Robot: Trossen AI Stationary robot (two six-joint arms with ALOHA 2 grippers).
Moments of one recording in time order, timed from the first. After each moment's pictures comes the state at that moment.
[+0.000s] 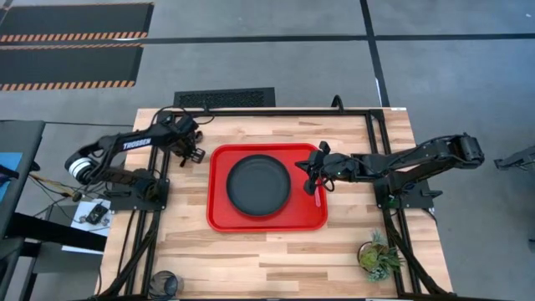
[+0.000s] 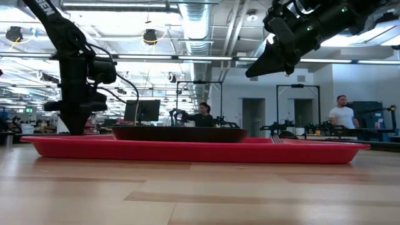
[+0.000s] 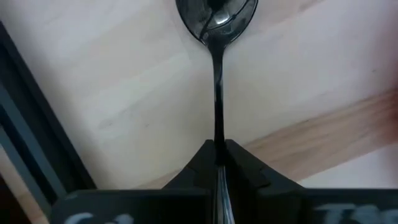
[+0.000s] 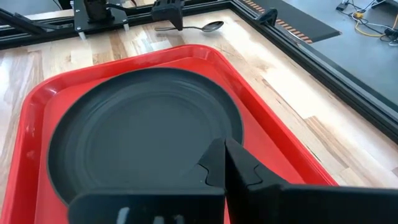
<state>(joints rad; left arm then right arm) 0.90 1.28 0.55 -0.63 -0.09 -0.22 0.03 1.23 0.64 0.11 0.38 0.22</state>
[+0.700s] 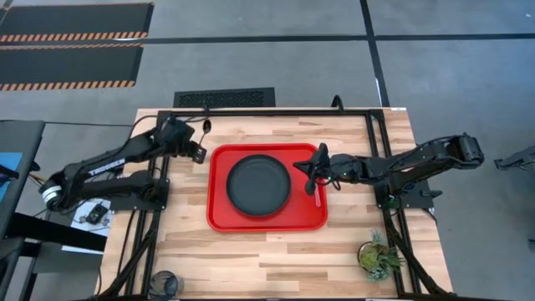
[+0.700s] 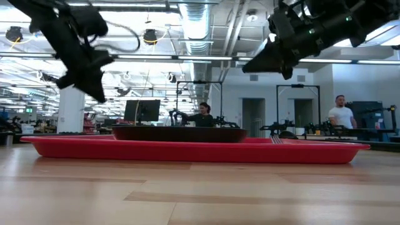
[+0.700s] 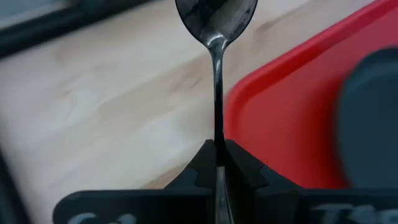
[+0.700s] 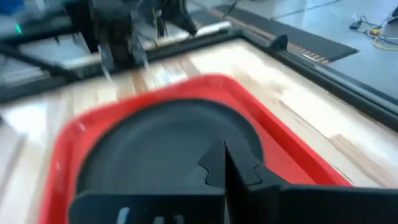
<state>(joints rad) 0.66 0.84 0.56 -0.61 -0.09 -0.37 0.02 1.23 0.53 0.40 0.34 0.26</state>
